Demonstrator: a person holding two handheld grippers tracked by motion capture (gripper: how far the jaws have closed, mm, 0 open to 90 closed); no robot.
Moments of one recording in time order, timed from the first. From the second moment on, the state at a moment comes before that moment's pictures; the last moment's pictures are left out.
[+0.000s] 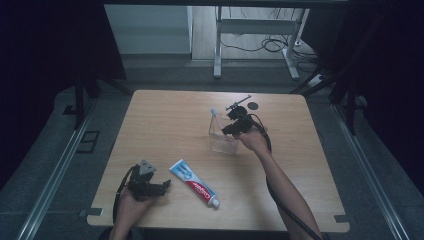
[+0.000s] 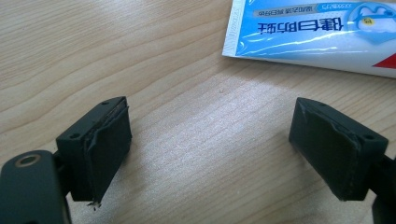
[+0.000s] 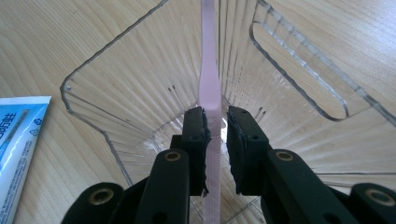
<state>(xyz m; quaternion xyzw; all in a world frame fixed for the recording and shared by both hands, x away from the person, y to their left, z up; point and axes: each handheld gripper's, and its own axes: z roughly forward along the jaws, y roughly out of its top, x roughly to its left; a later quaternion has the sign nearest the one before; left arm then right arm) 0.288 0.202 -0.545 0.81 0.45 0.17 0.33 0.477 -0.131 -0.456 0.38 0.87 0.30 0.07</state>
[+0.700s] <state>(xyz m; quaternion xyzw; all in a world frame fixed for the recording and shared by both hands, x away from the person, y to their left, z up) 0.288 0.201 -0.545 0.81 0.45 0.17 0.33 0.463 -0.140 -0.438 0.35 0.87 0.34 0.09</state>
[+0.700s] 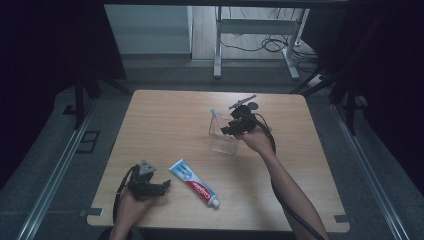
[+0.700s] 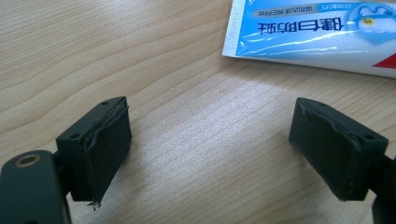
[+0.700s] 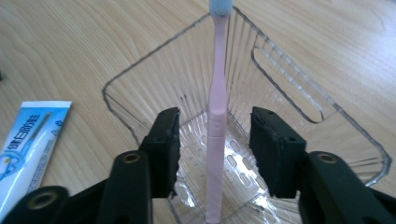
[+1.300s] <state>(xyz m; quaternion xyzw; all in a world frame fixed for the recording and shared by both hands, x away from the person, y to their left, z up) 0.288 0.201 -0.545 0.81 0.45 0.17 0.33 0.442 -0.150 -0.420 0.33 0.86 0.37 0.10</state>
